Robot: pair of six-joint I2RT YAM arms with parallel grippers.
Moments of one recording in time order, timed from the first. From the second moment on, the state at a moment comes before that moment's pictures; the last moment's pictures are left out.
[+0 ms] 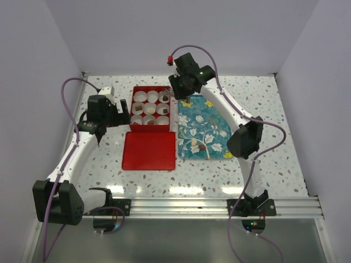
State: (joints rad) left arm -0.08 1.20 0.93 -0.38 0.03 -0.22; right arm 0.60 2.20 2.36 -1.04 0.05 0.11
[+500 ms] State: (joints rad) left arm -0.08 1.17 0.92 -0.38 0.04 -0.22; right arm 0.60 1.72 1.89 -0.99 0.12 0.12
